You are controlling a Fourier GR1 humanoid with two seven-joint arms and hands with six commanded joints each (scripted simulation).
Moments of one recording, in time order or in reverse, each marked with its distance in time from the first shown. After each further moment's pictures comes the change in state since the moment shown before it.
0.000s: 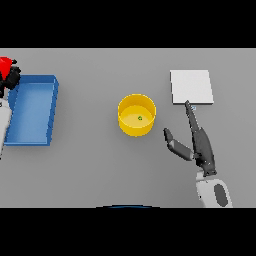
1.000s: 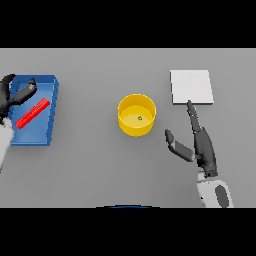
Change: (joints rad) left arm 0.177 0.036 -0.098 -0.183 -0.034 -0.117 0.060; right arm 0.011 -0.004 -0.001 -0.017 -0.001 -0.004 -0.030
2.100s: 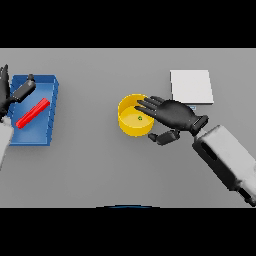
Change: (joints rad) left arm -0.016 0.004 0.000 0.011 -0.001 0.012 -0.061; right arm -0.600 -0.397 0.395 0.285 0.506 0.410 -0.018
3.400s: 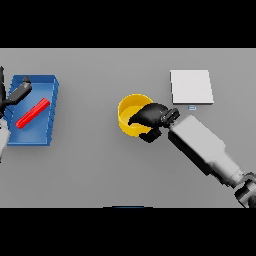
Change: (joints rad) left arm 0.030 0.014 0.013 -0.008 0.007 0.011 -0.022; right arm -0.214 0.158 0.147 0.328 0.067 0.197 0.073
